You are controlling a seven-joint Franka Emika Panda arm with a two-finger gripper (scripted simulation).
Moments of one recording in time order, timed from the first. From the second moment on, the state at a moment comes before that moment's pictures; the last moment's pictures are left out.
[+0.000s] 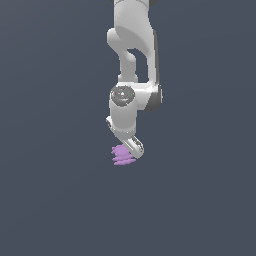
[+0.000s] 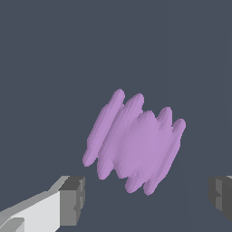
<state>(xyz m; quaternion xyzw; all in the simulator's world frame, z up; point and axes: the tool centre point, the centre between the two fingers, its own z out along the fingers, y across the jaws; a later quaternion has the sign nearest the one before) -0.006 -0.013 0.092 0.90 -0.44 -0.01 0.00</state>
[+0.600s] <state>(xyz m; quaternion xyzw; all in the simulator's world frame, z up) -0.004 -0.020 0.072 0.82 -0.58 0.00 0.00</state>
